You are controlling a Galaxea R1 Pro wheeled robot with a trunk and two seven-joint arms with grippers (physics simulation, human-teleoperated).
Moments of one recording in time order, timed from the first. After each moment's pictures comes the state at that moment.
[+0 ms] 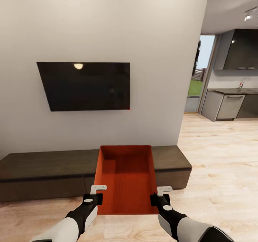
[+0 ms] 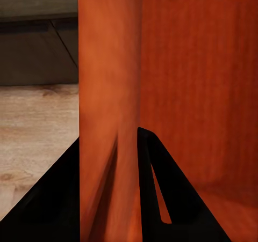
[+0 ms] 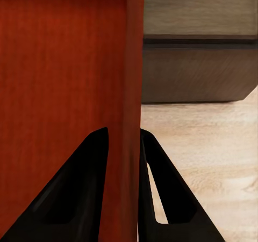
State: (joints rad) left arm -0.66 -0.12 0.09 -0.21 -0.12 0.04 0.23; right arm -0.71 0.14 0.56 -0.01 -0.47 -0.25 -0.18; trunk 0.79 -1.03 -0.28
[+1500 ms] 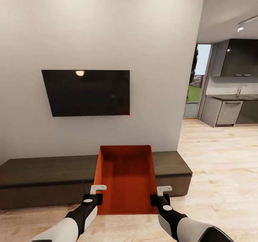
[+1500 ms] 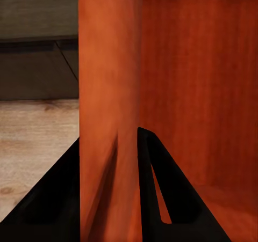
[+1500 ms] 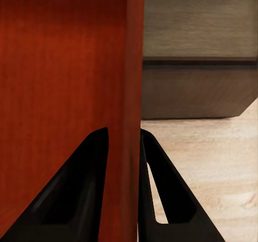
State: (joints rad) left arm -0.66 -0.12 0.06 -0.21 -0.09 0.03 0.23; right arm -0.71 0.14 0.57 -0.01 -0.47 -0.25 -0.18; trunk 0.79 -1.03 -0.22
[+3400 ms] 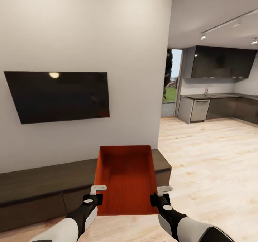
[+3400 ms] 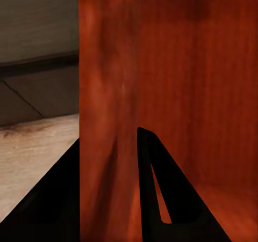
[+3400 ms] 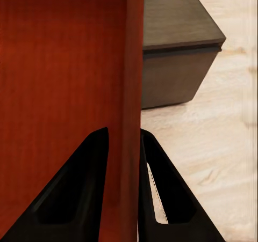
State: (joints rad) left arm -0.66 -0.12 0.07 -0.21 -0.09 0.03 0.23; right arm -0.71 0.13 0.56 -0.01 -0.46 -0.25 -0.18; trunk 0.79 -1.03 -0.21
